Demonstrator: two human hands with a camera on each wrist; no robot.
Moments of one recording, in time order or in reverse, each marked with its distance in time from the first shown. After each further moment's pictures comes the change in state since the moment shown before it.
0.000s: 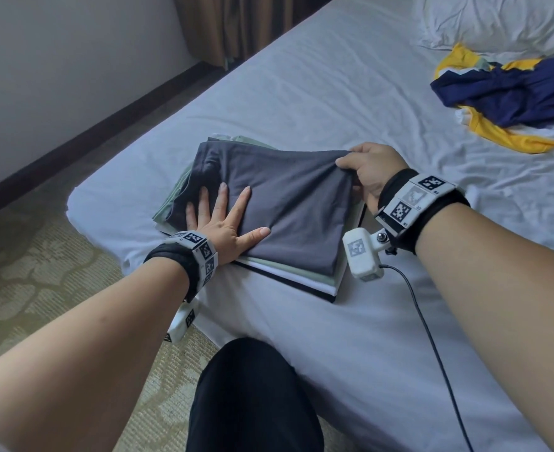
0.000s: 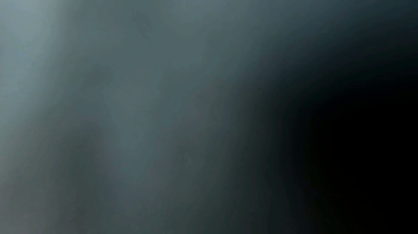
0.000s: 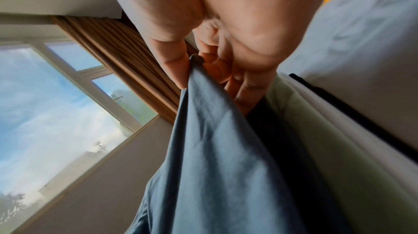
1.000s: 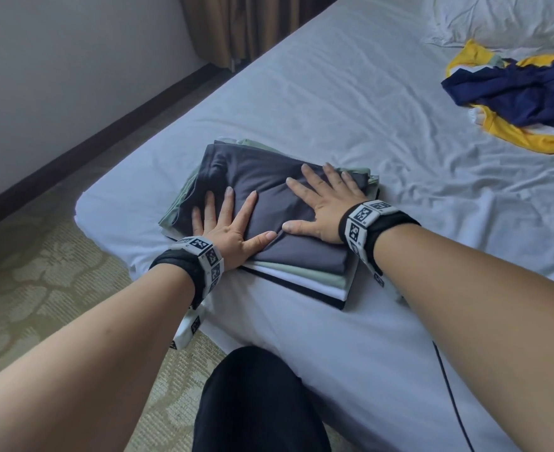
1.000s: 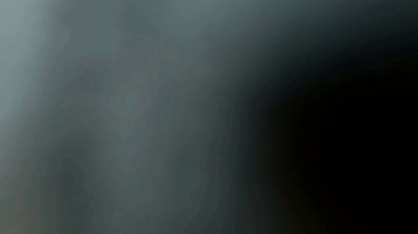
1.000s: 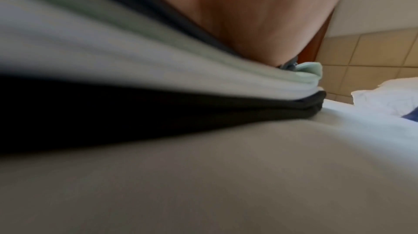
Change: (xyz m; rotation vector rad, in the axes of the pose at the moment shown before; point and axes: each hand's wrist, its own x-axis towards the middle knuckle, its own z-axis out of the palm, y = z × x) left_hand 0.000 0.004 -0.002 0.000 -0.013 -0.015; right_hand 0.000 0.049 0.034 -1.500 -0.455 -0.464
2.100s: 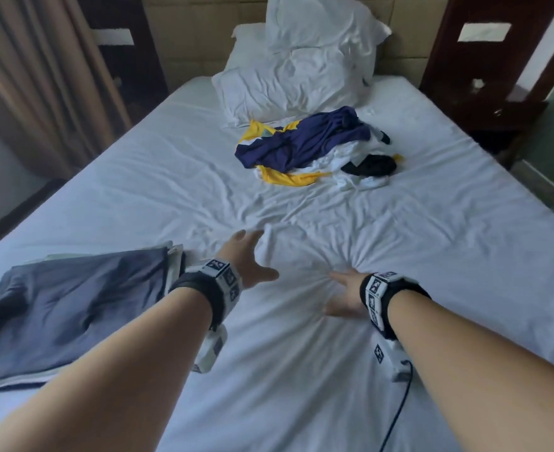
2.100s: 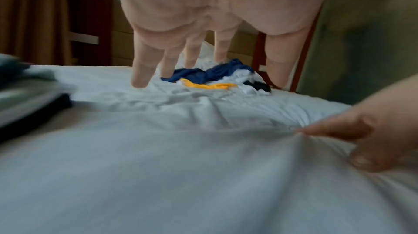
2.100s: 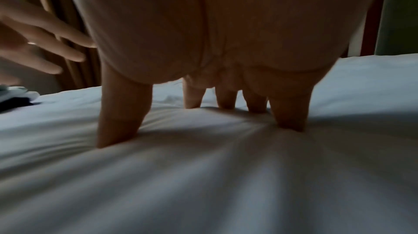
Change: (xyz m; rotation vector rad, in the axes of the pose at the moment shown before) left_hand -0.023 0.361 -0.007 0.046 -0.065 0.454; right_hand -0.305 0.243 0.036 0.483 -0.211 0.689
